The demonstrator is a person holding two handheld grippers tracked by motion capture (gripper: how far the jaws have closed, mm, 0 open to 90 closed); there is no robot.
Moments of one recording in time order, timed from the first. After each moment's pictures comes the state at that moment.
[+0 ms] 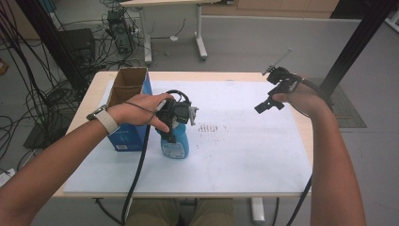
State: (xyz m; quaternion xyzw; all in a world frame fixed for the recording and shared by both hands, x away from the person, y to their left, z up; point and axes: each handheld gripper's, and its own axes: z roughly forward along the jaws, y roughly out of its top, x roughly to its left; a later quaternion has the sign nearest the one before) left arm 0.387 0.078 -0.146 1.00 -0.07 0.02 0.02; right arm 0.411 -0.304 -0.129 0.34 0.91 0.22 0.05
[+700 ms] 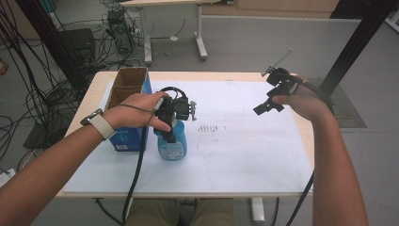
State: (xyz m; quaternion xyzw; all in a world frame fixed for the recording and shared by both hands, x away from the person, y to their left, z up) left arm 0.372 0.075 -0.124 1.00 0.03 0.02 0.01; right arm 0.395 -0.301 -0.125 0.33 0.91 0.24 0.06
